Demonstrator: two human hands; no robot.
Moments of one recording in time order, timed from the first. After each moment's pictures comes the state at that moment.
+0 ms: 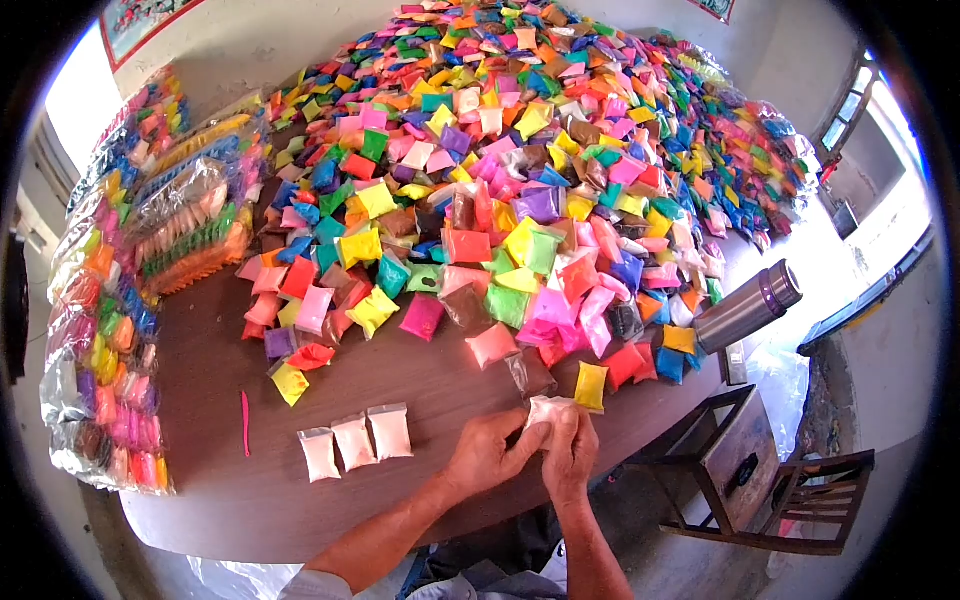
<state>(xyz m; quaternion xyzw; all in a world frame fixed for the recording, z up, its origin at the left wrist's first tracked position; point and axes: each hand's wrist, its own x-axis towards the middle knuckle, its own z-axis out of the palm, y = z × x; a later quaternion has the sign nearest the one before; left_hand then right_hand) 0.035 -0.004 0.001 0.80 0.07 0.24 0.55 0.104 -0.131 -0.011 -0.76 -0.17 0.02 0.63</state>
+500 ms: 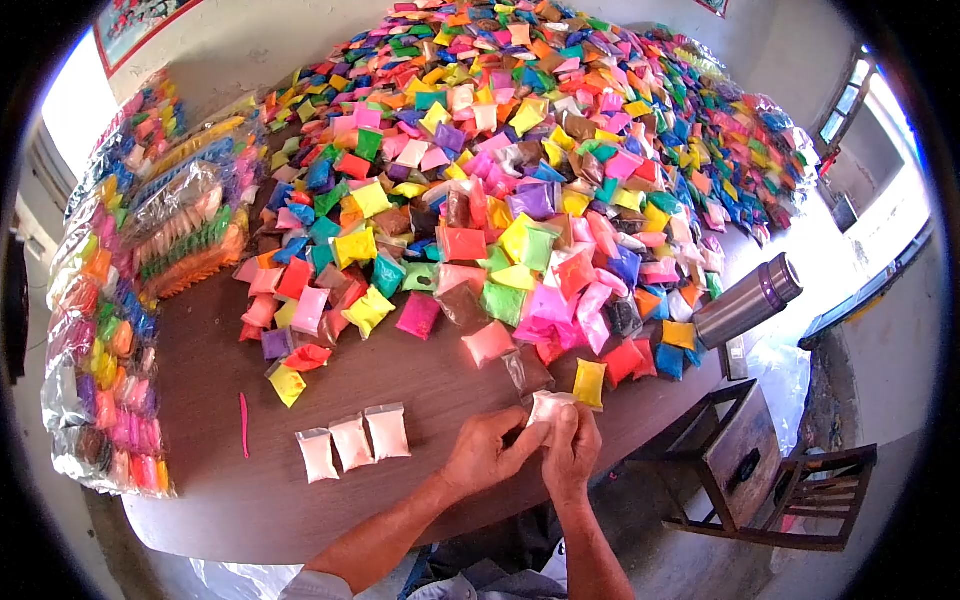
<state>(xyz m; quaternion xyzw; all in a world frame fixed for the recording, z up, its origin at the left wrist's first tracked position) 0.035 -0.004 0.003 0.78 0.08 0.22 0.58 0.105 -0.134 -0.019 -0.73 -0.15 0.03 0.66</state>
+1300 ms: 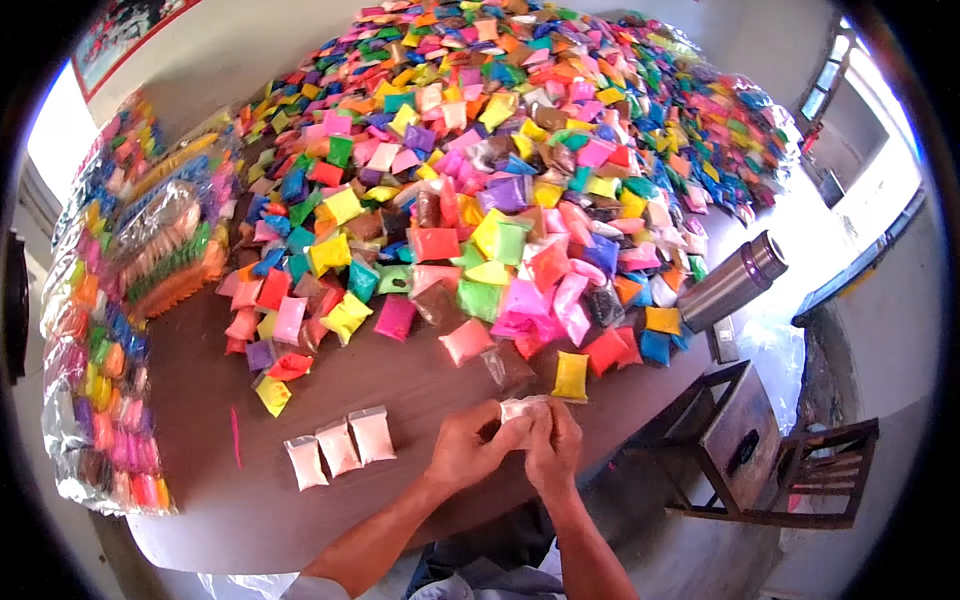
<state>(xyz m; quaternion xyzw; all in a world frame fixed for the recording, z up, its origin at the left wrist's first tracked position) 0.033 -0.003 0.003 0.77 0.10 0.21 0.59 0.102 -0.134 -0.007 -0.74 -0.18 0.05 0.65</state>
